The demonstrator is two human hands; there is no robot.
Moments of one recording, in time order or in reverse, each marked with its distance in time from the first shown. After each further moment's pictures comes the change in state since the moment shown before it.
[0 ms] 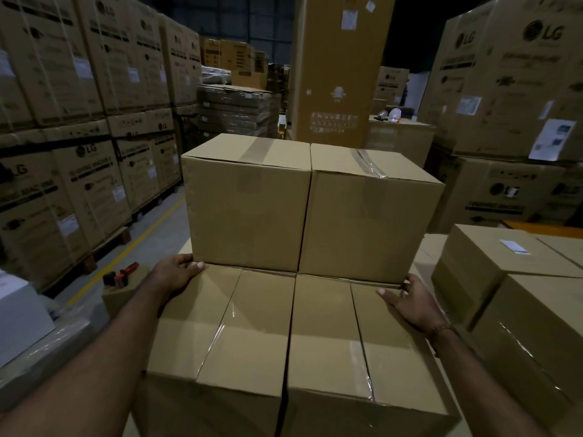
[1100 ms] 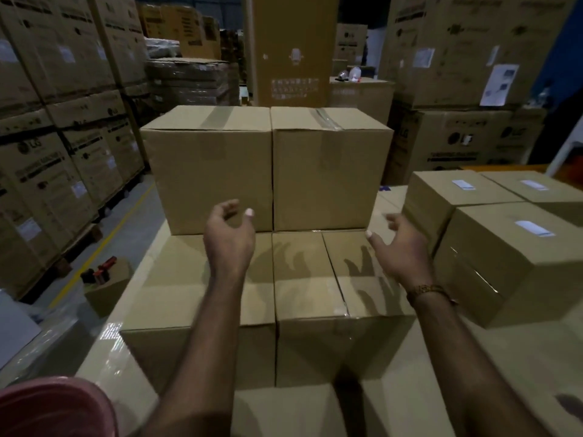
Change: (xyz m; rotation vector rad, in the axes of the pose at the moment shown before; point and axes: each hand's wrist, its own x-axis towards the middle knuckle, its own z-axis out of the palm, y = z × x) left_hand -0.183 0.126 0.111 -0.310 0.274 0.282; right_hand -0.139 -0.078 -0.031 -0.011 0.315 0.011
